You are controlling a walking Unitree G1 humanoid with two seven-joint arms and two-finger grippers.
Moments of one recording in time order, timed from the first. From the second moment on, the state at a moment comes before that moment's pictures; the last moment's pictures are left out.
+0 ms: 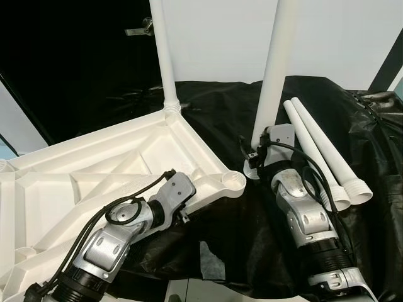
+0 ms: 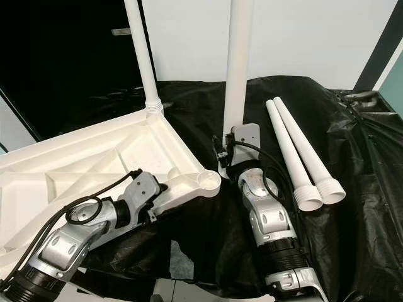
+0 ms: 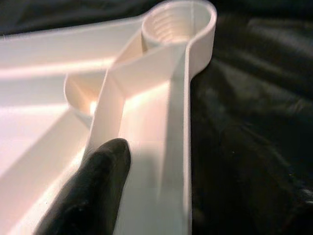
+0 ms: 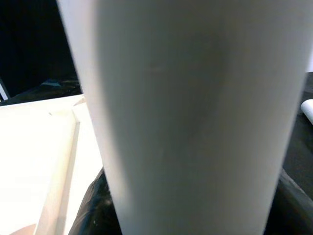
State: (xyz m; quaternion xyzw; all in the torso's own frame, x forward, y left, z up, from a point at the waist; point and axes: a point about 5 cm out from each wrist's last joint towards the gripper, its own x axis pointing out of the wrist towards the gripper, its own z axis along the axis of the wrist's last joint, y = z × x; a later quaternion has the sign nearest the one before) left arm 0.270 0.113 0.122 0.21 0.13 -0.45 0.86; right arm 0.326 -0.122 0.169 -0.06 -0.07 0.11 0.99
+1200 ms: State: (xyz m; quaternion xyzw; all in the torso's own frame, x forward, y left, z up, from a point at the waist) left arm 0.280 0.109 0.120 0.25 0.15 -0.46 0.83; right arm 0.330 -0.101 0.169 -0.05 -0.08 0.16 0.98
